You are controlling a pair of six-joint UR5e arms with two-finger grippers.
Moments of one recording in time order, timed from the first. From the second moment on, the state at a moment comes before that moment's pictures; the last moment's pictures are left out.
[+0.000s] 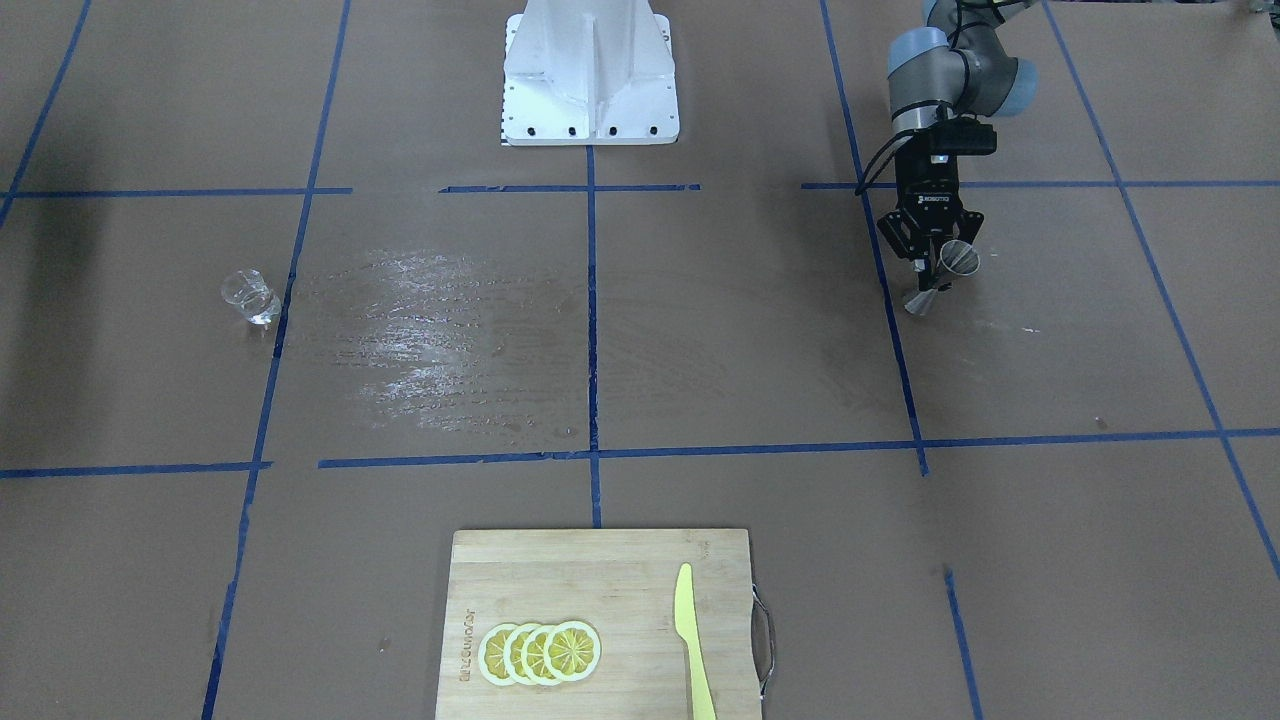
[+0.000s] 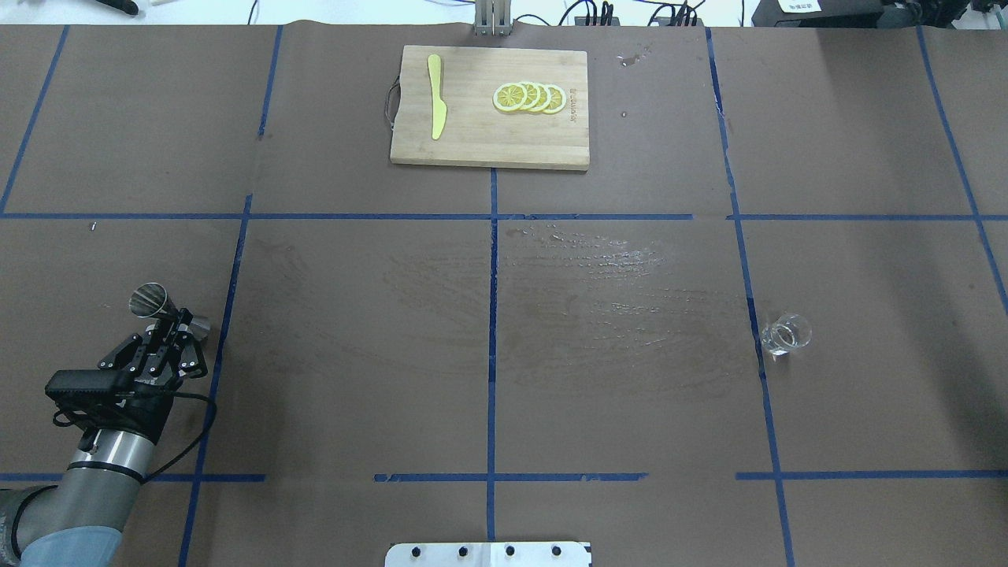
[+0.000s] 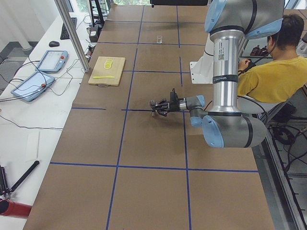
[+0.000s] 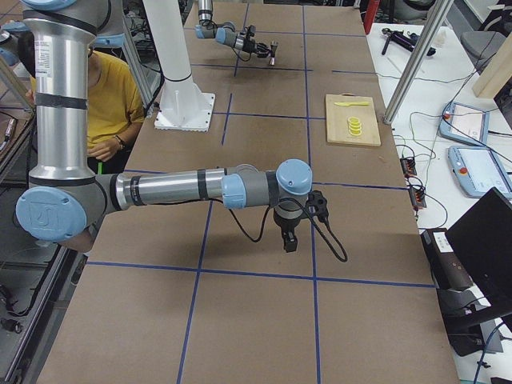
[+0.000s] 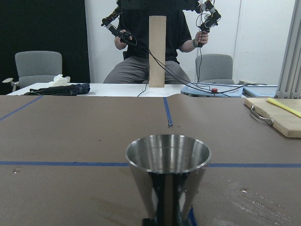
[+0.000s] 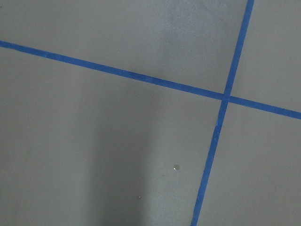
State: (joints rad) left arm -0.08 -1.45 -1.66 -2.55 -0.35 -1.43; right arm 1.46 -1.64 1.76 -1.57 2.38 -0.07
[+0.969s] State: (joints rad) left arm -0.07 -1.50 -1.65 -2.57 -0.28 -1.41; right arm 1.36 -1.63 1.81 -1.31 2.40 0.17
